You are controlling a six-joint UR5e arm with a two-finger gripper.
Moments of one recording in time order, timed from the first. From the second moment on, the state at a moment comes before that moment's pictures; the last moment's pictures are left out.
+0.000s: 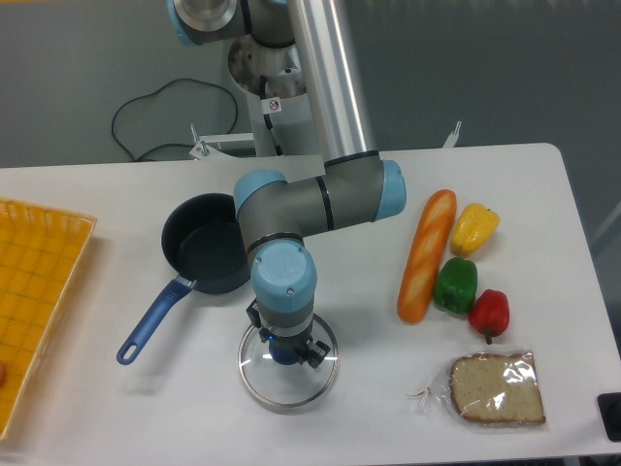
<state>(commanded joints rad) 2.30 -2.17 -1.49 -1.06 1.54 0.87</state>
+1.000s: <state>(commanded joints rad) 2.30 -2.18 -1.49 -1.06 1.54 0.86</state>
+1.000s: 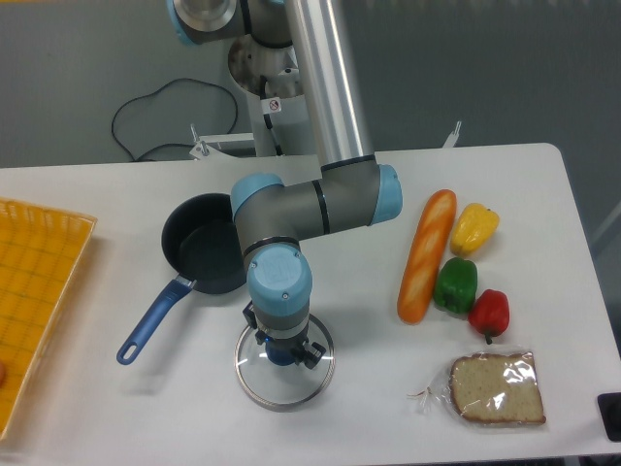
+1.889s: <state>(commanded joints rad) 2.29 -2.19 -1.49 -1.06 1.54 0.86</state>
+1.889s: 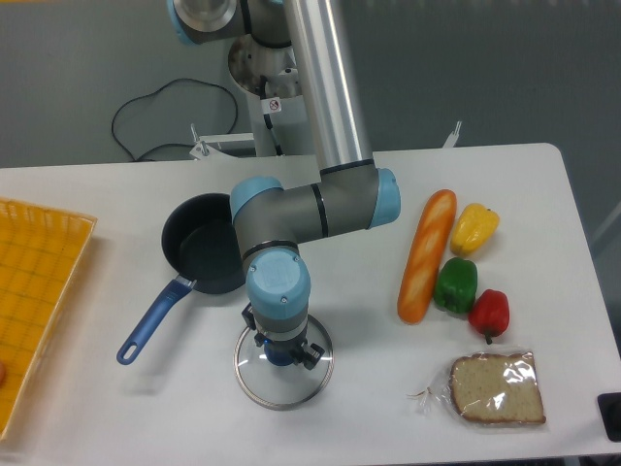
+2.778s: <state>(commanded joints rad) 2.29 -2.19 -1.49 -1.06 1.54 0.87</state>
